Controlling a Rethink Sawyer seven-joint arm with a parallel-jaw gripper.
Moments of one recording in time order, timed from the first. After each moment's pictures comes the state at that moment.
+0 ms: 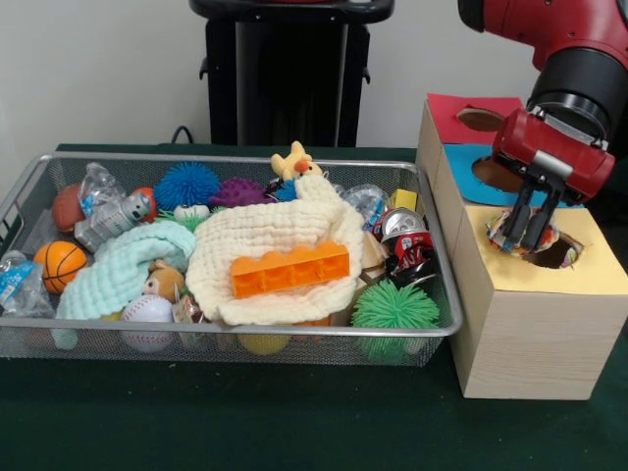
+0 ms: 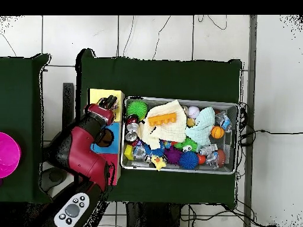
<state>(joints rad) 0.62 -0.23 -0.47 1.67 1.08 -0.58 1.44</state>
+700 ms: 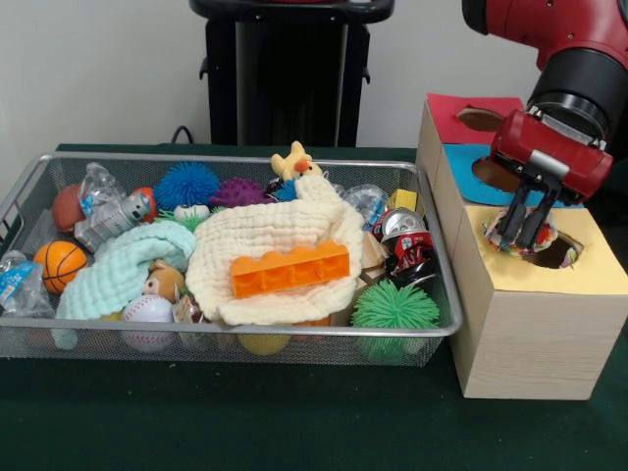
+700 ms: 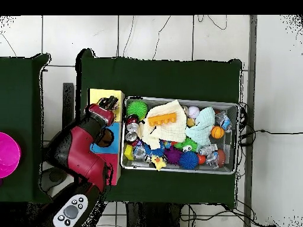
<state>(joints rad) 0.64 -0.22 -0.47 1.67 1.16 -0.58 1.44</state>
